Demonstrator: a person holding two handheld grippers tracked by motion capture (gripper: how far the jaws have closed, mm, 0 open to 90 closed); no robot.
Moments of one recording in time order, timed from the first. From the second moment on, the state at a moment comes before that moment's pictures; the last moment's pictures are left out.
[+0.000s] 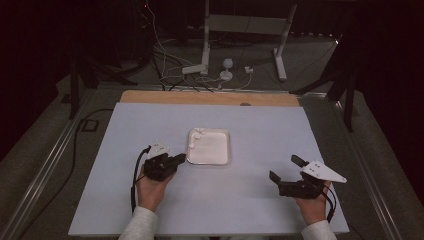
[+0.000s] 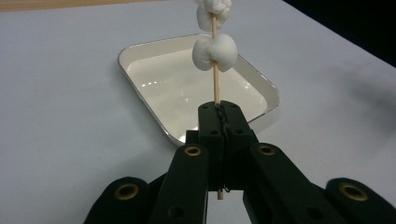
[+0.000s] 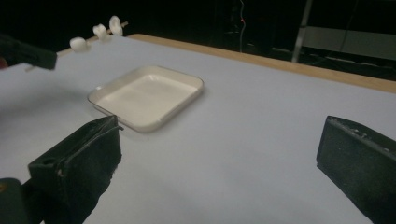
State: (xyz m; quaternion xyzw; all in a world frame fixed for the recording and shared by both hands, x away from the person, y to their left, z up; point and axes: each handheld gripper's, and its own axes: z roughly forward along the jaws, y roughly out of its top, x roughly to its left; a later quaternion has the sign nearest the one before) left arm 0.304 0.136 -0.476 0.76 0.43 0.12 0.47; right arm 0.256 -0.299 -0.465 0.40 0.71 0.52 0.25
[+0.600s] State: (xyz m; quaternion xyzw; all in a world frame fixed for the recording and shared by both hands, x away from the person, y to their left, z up) left arm 0.298 0.145 -0.467 0.74 0.38 0.10 0.55; right arm 0.304 -0.250 -0.429 0.37 0.72 0.56 0.19
